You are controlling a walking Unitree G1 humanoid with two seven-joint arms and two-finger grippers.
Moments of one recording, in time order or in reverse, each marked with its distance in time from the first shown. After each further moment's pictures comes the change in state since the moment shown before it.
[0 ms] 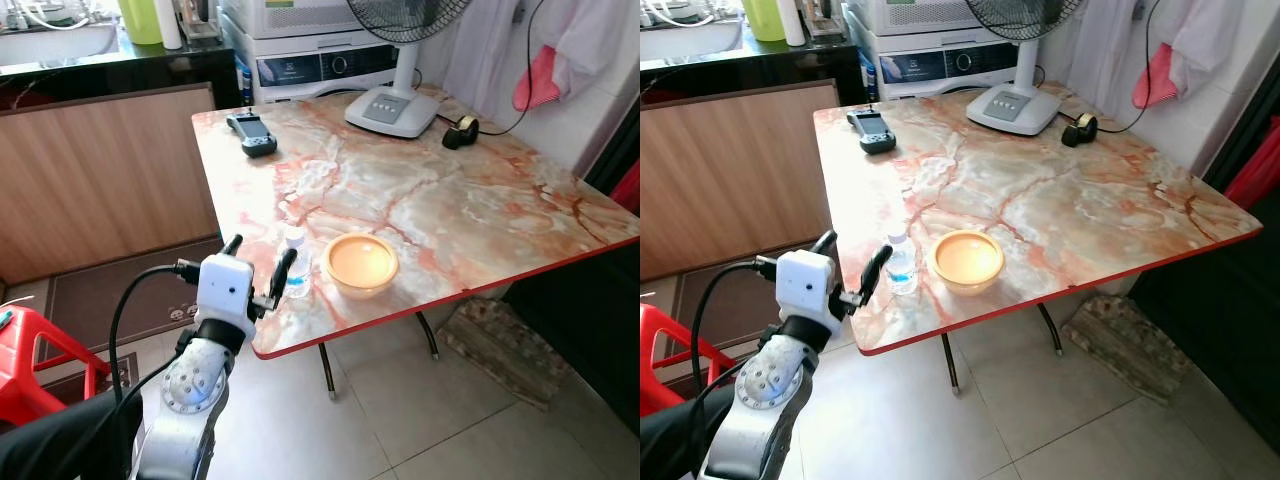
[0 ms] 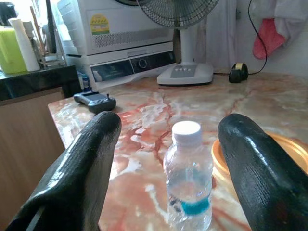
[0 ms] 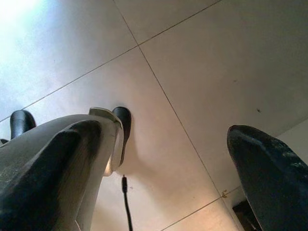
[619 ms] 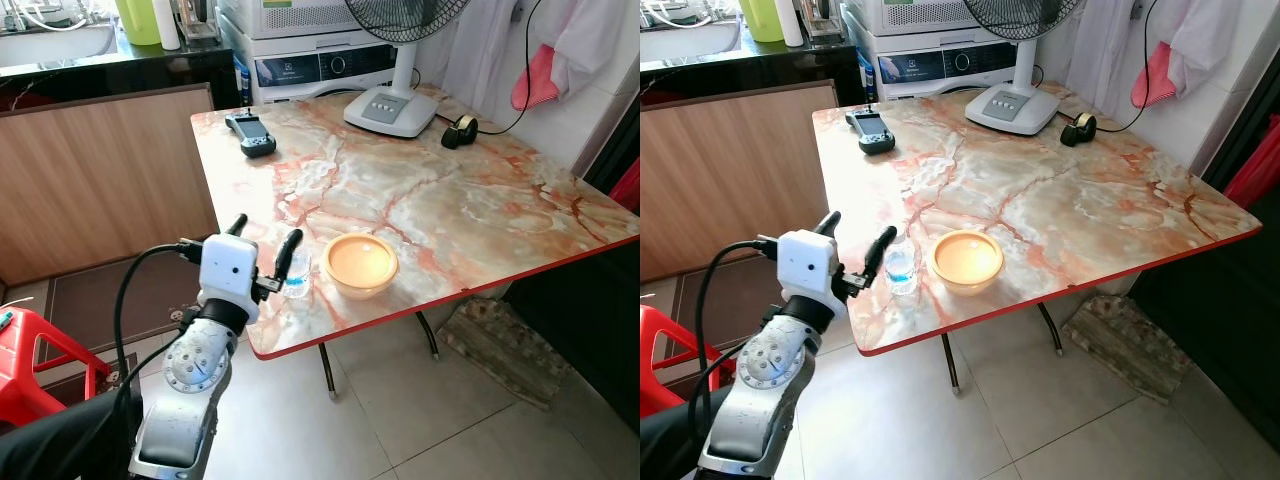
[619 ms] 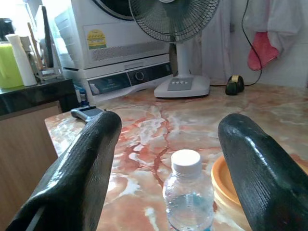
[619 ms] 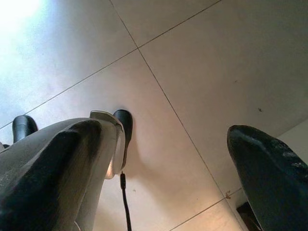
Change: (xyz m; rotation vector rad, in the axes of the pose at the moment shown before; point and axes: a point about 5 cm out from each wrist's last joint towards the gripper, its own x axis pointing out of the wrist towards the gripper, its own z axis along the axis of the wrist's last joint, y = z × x) left arm 0.013 0.004 0.013 0.011 -0.045 -0.016; right arm 0.000 0.000 0.000 0.021 -0.011 -0.002
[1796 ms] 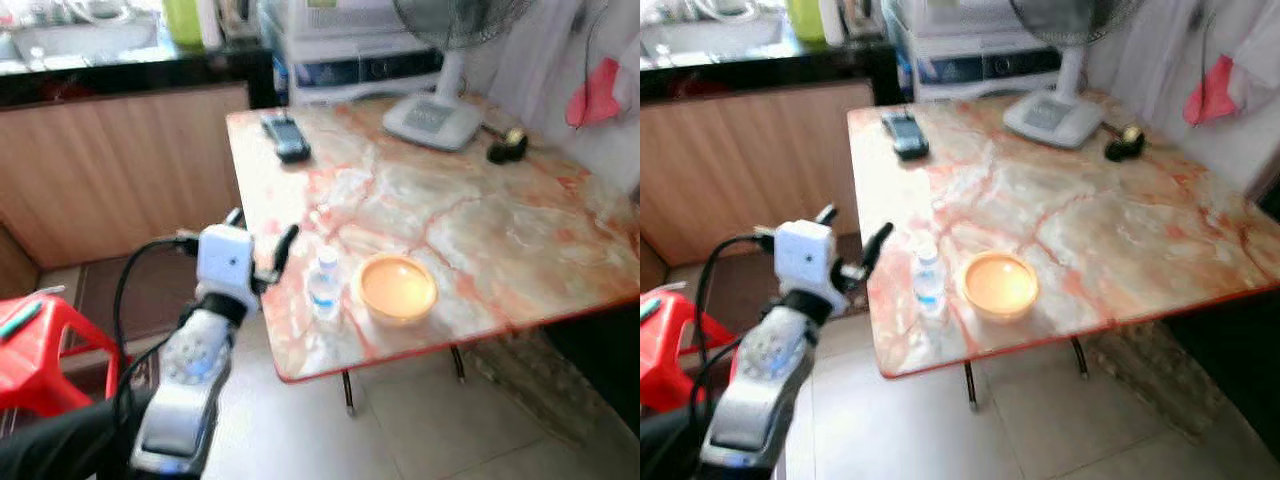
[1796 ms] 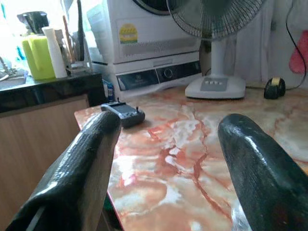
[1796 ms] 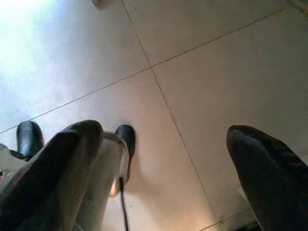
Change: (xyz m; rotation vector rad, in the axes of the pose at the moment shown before) left arm 0.007 -0.003 0.004 -0.019 0.003 -0.004; right arm -0.001 -0.001 -0.003 0.000 0.008 0.004
